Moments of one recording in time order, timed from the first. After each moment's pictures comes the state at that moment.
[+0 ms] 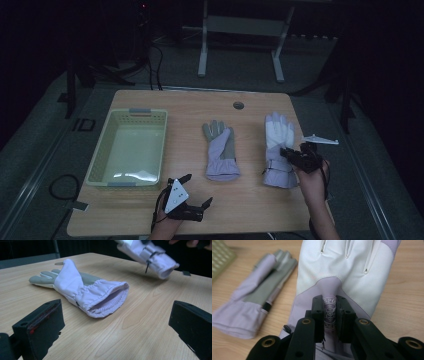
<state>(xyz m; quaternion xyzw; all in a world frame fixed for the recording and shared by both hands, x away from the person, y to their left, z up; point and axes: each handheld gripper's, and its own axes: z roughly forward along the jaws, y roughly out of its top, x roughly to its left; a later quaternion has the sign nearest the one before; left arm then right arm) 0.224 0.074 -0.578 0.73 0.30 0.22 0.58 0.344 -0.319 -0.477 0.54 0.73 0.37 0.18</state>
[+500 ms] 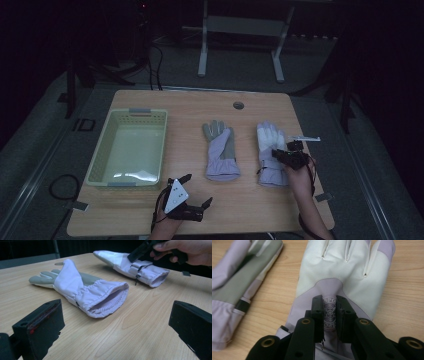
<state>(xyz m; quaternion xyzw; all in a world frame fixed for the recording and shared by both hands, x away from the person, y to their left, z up) 0.224 0.074 -0.578 0.73 0.30 0.22 0.58 0.376 -0.307 -0.517 0.56 0.74 0.33 0.16</state>
